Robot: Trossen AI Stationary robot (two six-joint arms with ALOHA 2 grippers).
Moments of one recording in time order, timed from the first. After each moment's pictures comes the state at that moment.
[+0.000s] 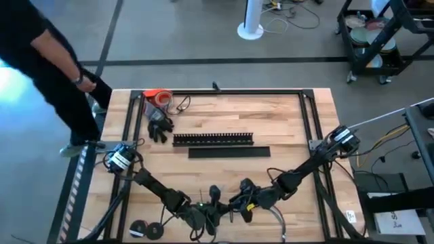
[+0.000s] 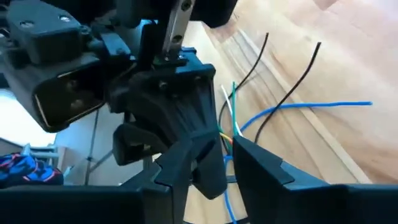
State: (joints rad) left arm -0.65 2.11 1.17 0.53 -0.69 0.27; right arm 0.59 1.89 0.85 0.52 0.37 1.00
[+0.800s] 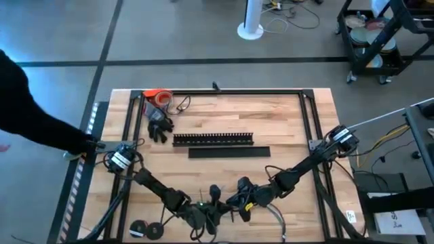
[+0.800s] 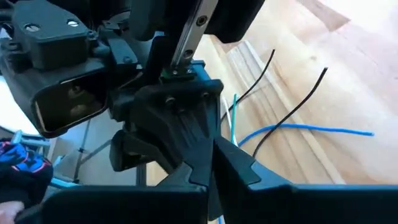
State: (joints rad) left arm -0.65 2.11 1.17 0.53 -0.69 0.28; right arm 0.55 1.88 0.86 0.53 0.33 0.87
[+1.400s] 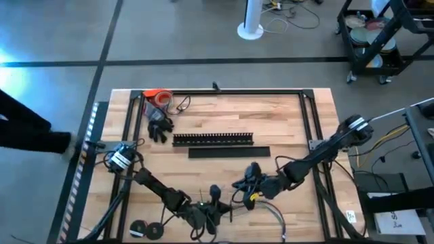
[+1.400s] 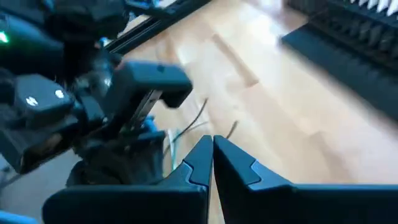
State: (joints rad) left arm -0.65 2.11 1.17 0.52 -0.69 0.26; right arm 0.54 1.61 0.86 0.15 0.50 0.81
